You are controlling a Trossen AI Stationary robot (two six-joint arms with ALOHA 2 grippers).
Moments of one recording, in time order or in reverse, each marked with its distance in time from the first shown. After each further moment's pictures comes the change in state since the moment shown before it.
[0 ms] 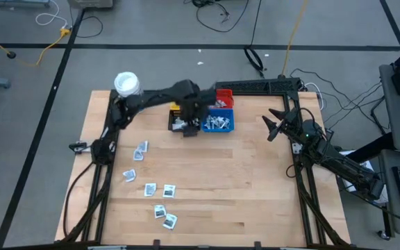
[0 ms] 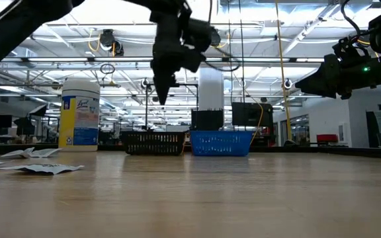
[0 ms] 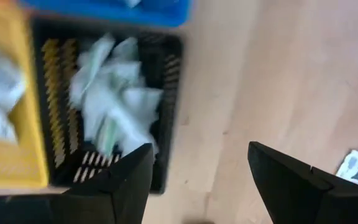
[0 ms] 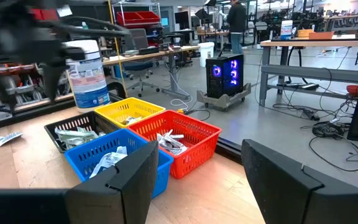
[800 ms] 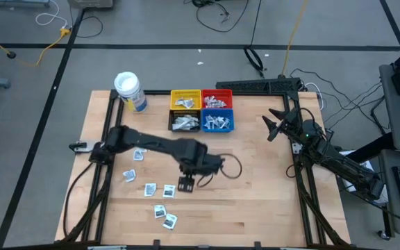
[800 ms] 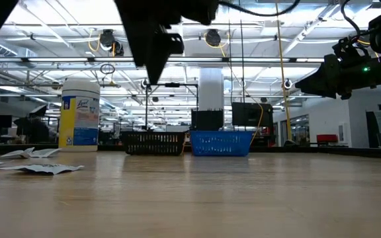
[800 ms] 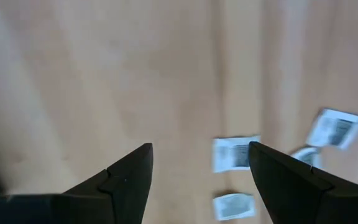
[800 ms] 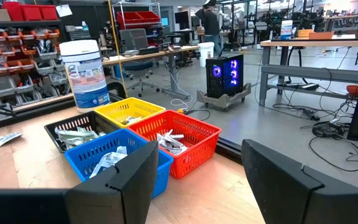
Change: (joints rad) left arm -0.519 -0.014 -0.037 0.036 0.013 -0.225; right arm 0.000 0.000 0.000 0.000 0.000 0.000
